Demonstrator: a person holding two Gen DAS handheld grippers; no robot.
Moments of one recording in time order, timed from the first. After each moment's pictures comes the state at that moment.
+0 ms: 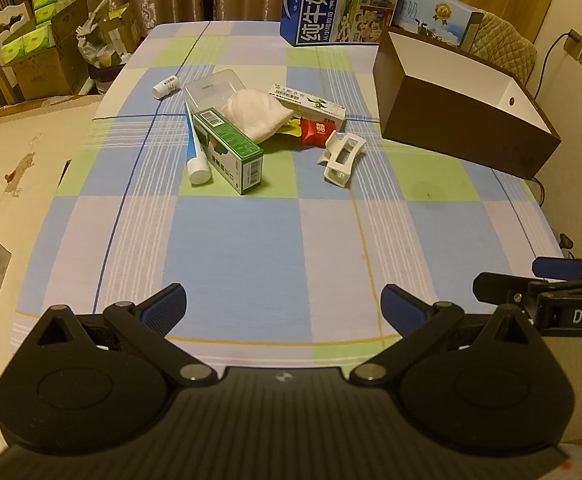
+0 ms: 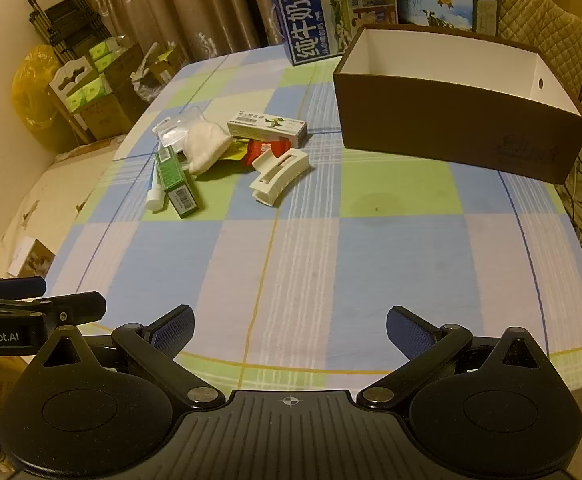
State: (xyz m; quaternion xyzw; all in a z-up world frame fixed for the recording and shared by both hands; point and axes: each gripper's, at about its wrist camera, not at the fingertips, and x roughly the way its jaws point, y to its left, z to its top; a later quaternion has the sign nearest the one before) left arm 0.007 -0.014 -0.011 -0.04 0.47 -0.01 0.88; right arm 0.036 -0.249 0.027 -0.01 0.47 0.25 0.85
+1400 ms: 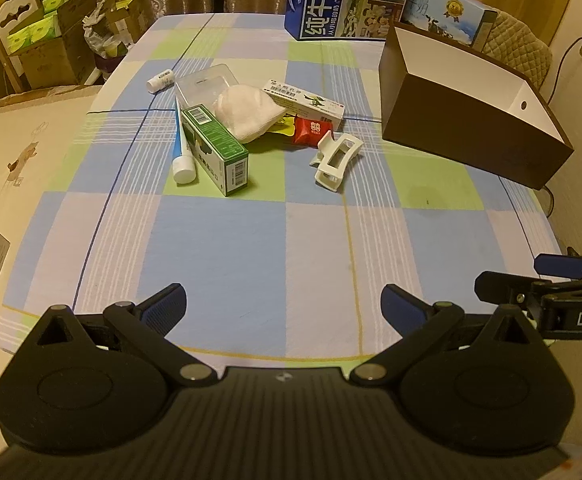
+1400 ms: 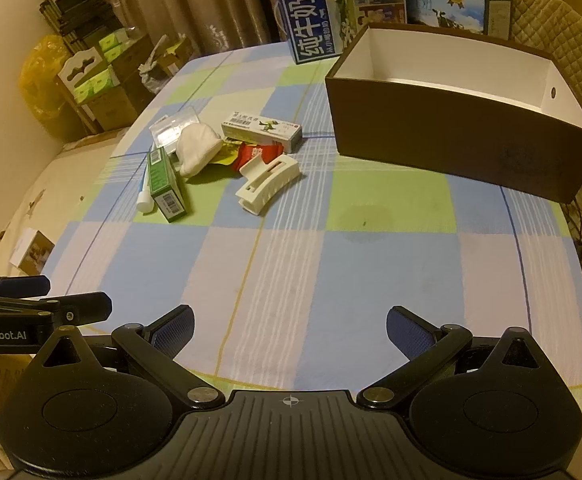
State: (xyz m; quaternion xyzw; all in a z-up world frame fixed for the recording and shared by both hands) left arm 0.027 -0.039 -0.012 -0.05 0.48 0.02 0.88; right arm 0.072 -0.268 0.022 -0.03 0.47 0.28 0.83
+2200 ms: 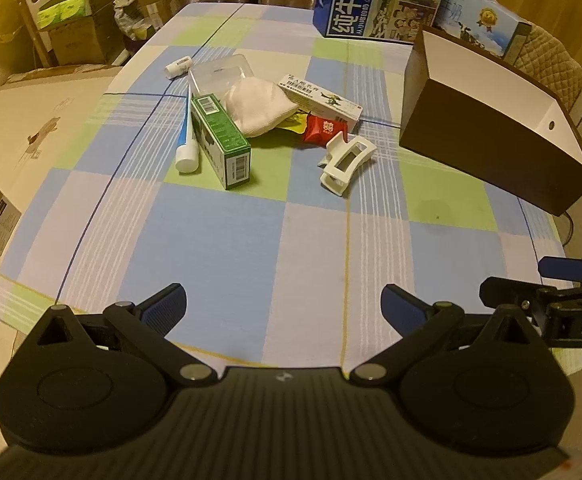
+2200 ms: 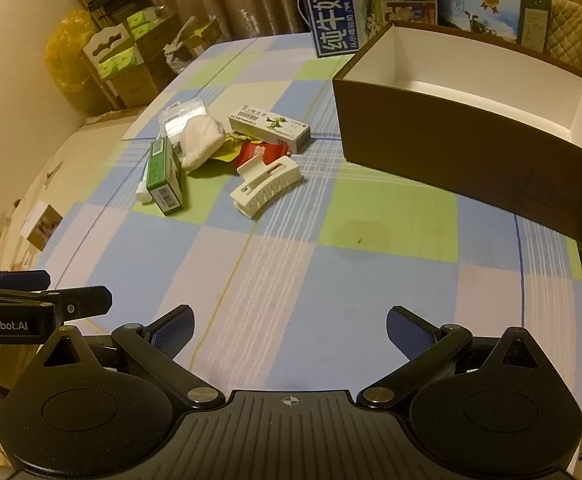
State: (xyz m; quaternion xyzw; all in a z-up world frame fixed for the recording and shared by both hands) left arm 0.042 -0.063 -0.018 -0.08 0.49 0.07 0.87; right arm 0.116 -0.279 0.013 -0.06 0.48 0.34 0.81
